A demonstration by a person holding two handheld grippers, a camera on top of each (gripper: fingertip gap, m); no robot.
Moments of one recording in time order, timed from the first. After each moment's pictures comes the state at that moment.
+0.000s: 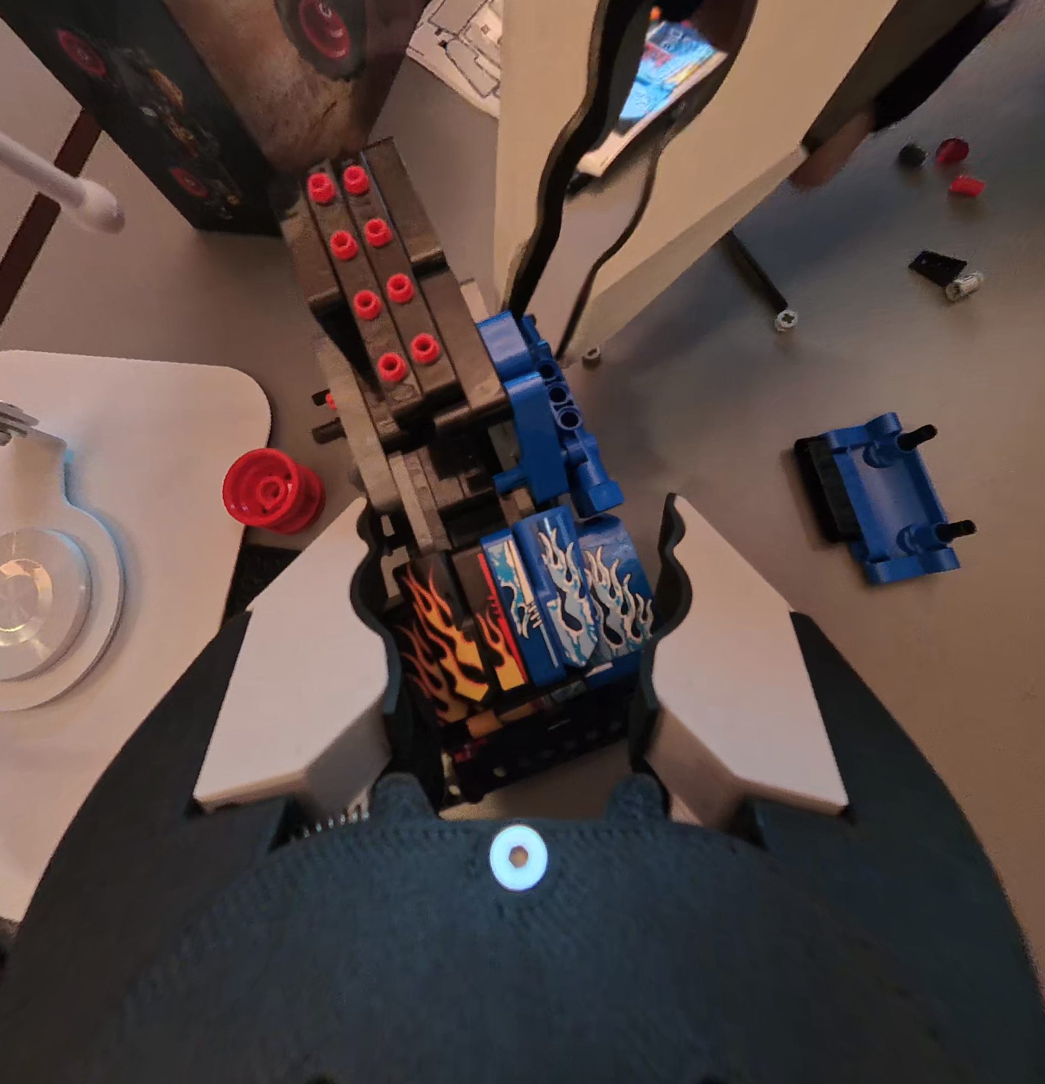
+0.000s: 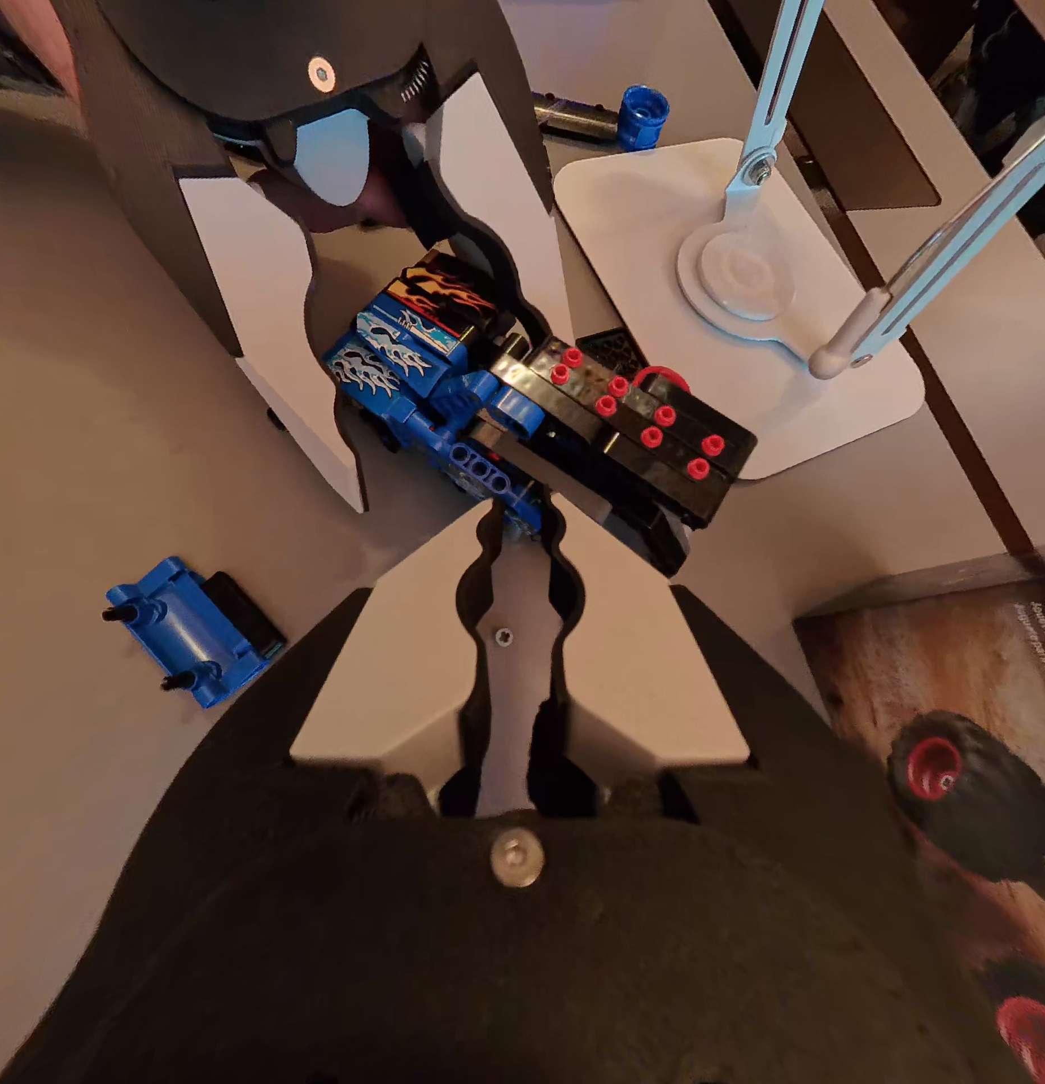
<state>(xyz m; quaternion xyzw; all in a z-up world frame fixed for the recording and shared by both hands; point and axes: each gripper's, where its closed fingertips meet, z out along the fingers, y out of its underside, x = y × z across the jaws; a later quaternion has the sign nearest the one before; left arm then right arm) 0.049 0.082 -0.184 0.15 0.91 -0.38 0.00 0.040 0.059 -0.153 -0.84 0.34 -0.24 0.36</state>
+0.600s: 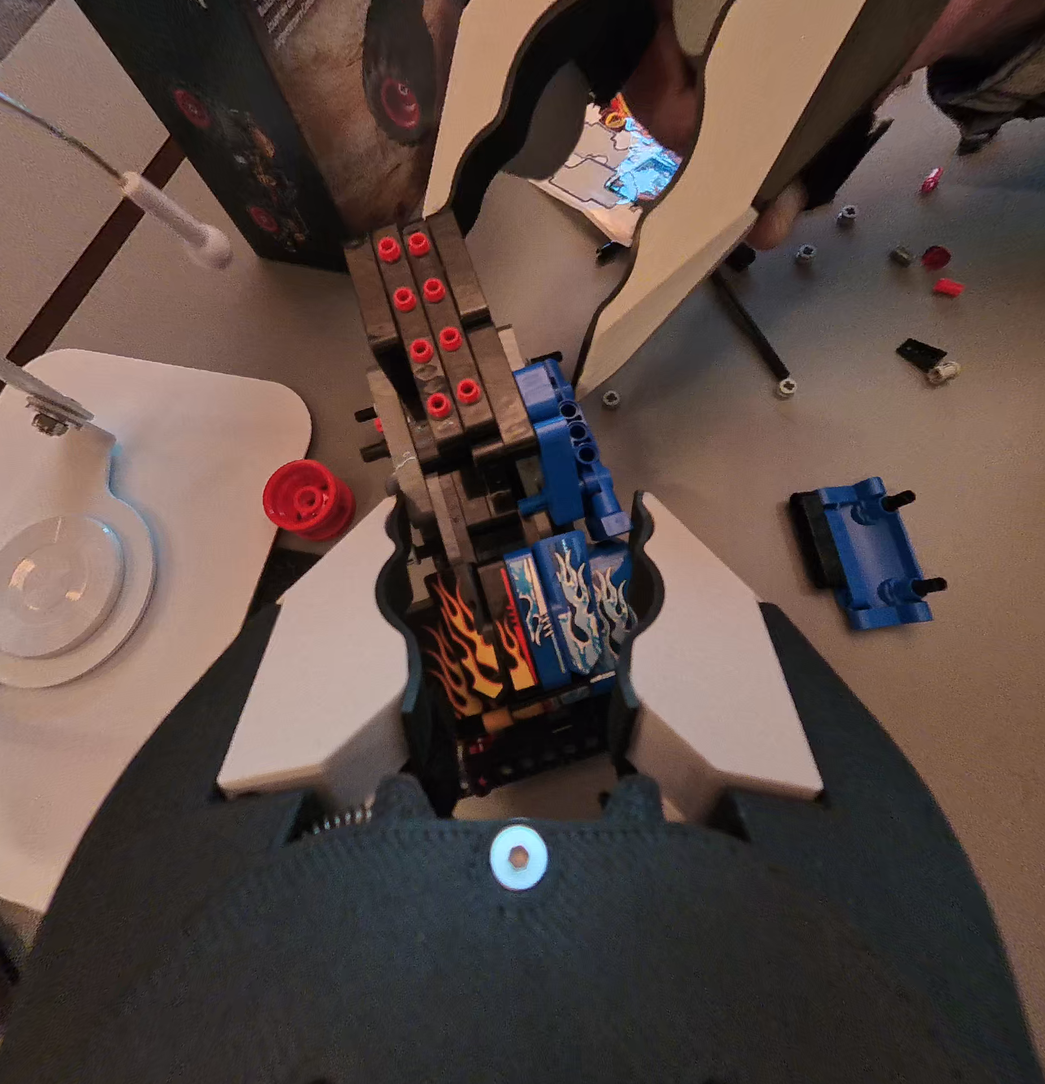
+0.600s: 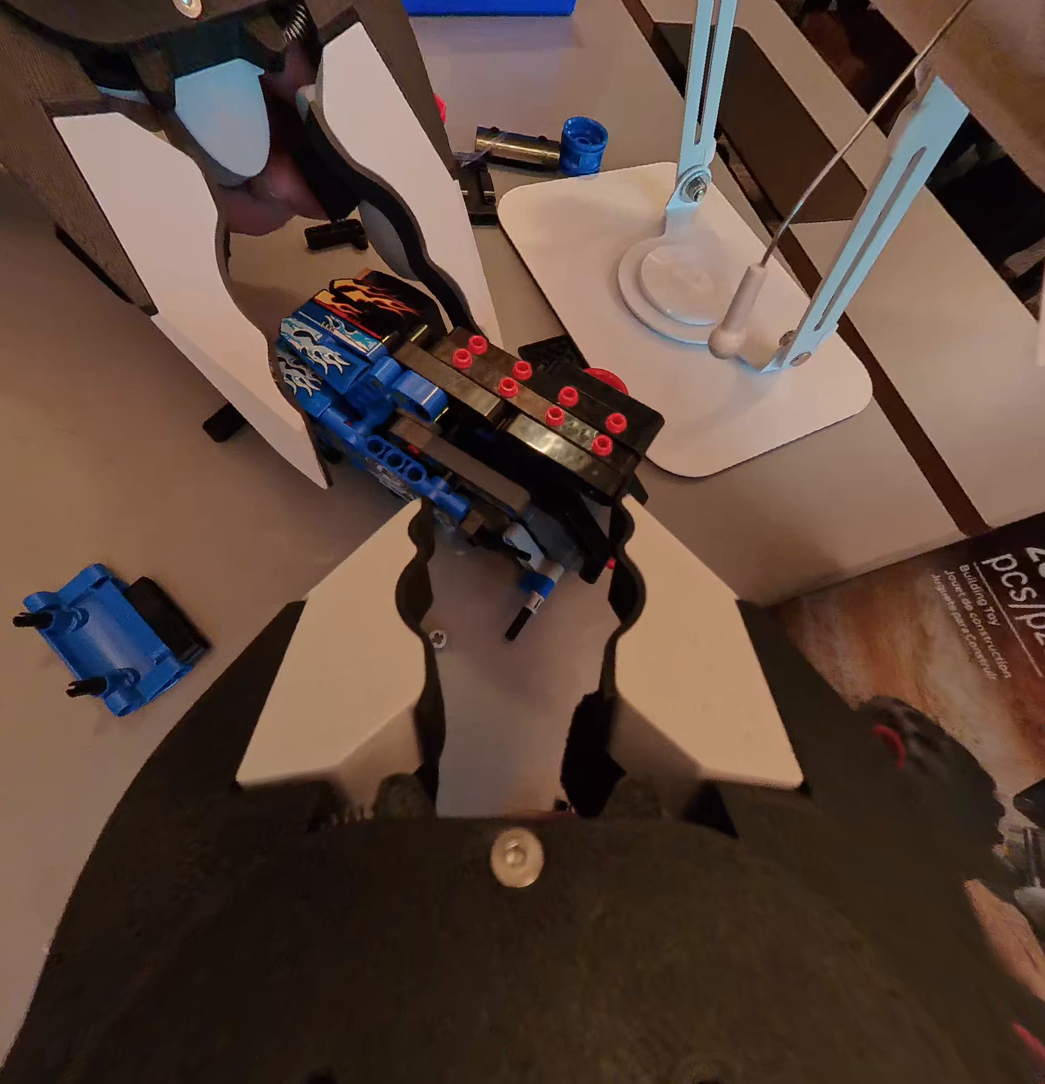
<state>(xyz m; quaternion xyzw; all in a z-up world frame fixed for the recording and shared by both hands) 0.054 0.076 -0.167 0.11 0.91 -0.41 0.00 0.058 0.035 -0.151 -0.82 0.35 -0.25 0.39</state>
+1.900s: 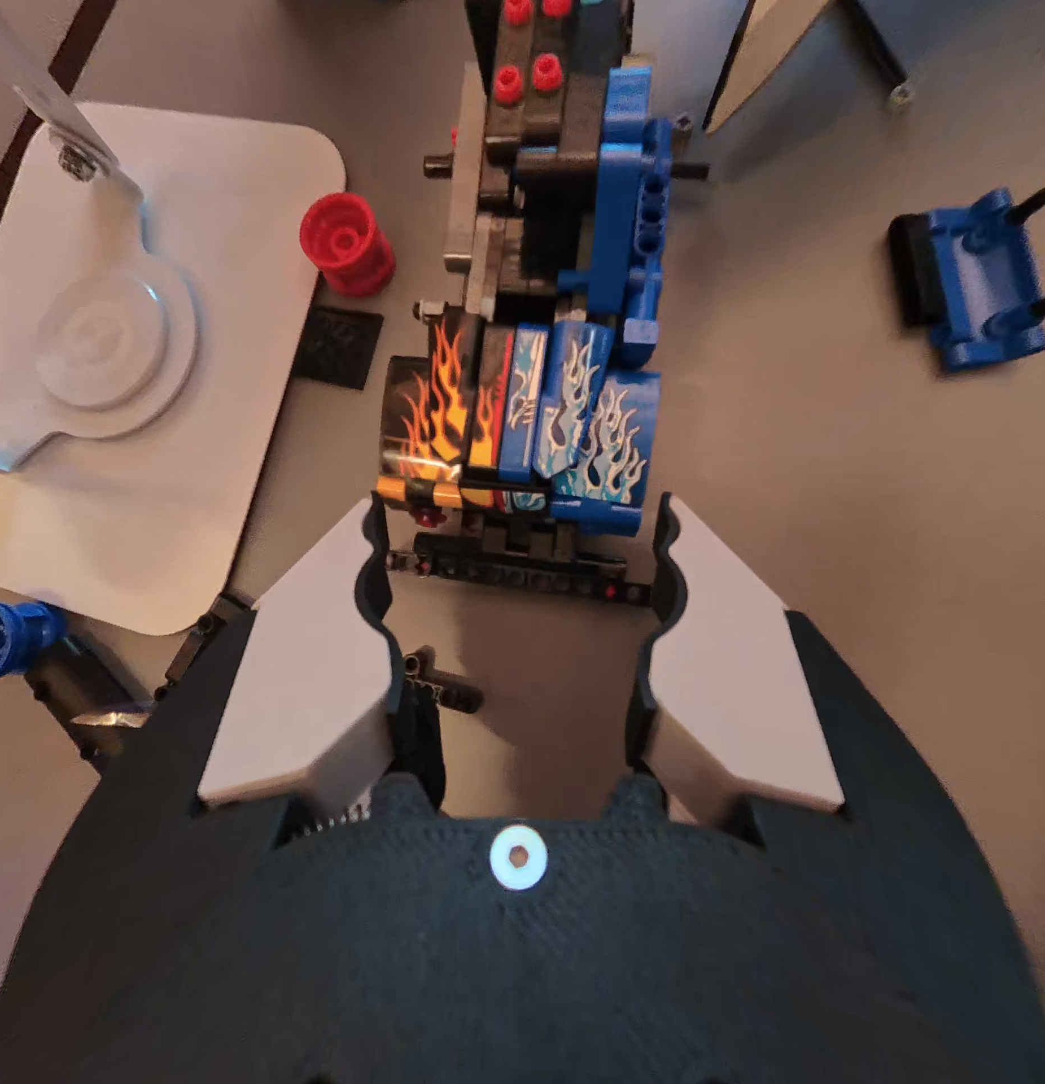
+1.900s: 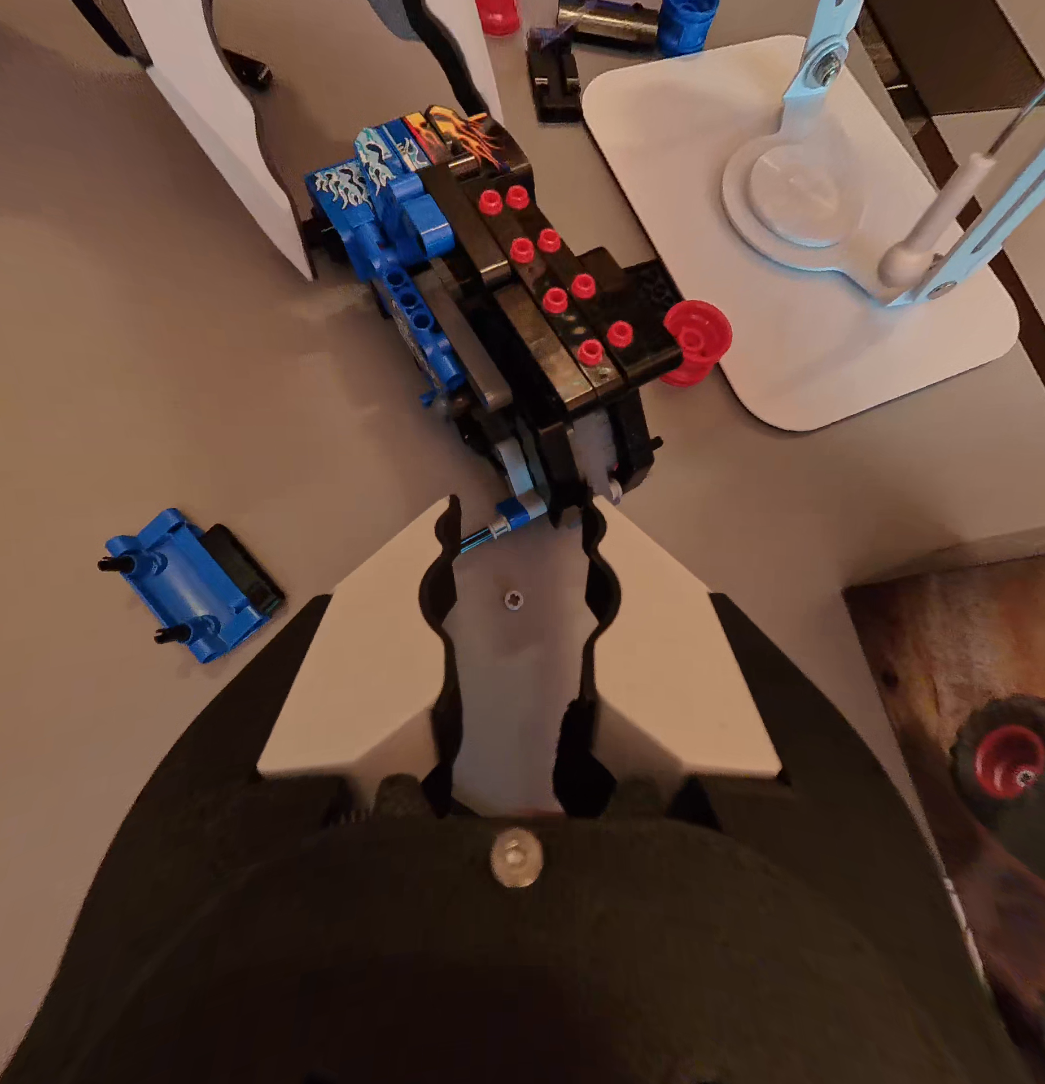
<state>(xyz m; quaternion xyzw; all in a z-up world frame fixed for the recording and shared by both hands) 0.092 0.161 -0.192 0.10 0.94 -0.34 0.04 0.034 0.051 -0.174 -0.85 0.35 -0.20 0.35</state>
